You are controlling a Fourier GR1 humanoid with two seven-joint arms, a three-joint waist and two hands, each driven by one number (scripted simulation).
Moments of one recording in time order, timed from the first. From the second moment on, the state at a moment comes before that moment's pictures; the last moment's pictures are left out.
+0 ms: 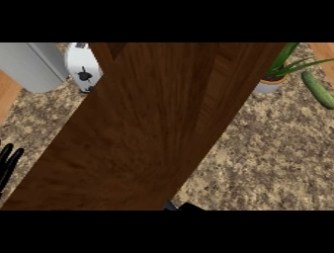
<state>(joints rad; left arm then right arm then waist) 0.34 0.79 -0.23 -1.76 0.79 -0.13 -0.64 -0.42 -0.10 0.72 -2.22 -0.29 -0.20 0.56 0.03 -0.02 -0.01</state>
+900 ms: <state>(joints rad) 0.44 0.84 -0.10 -1.90 0.86 -0.17 -0.57 -0.97 0.00 0.70 -1.66 -0.63 -0.42 0.41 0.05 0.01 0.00</state>
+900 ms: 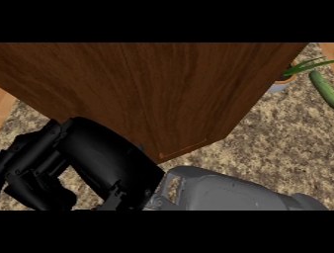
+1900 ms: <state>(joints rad) 0.52 0.76 0.00 -2.00 0.83 -0.18 -0.47 -0.95 -0.05 0.45 -1.25 -0.60 -0.02 0.20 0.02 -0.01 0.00</state>
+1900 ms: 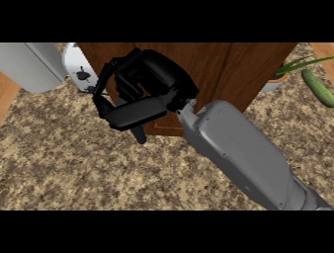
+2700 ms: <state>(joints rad) 0.46 0.75 0.01 -2.01 0.83 -0.18 -0.40 -0.97 -0.06 0.43 -1.19 -0.53 0.00 0.13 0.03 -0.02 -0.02</state>
